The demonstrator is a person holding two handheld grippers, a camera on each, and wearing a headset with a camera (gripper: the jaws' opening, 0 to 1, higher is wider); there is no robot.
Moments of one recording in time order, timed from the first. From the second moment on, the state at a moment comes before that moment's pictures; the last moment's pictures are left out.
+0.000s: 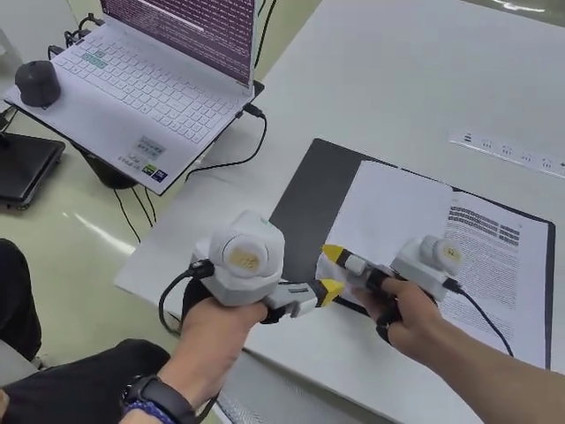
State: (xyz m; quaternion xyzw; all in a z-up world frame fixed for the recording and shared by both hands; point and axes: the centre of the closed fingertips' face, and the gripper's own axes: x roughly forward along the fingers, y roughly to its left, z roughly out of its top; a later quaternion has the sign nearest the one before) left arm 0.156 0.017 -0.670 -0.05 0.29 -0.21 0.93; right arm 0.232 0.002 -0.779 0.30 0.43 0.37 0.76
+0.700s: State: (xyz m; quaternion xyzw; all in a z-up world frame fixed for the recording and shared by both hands) left arm 0.152 0.023 -0.693 -0.03 0.30 -0.27 0.91; right arm 0.192 -0.025 -0.732 0.28 0.39 0.44 0.76
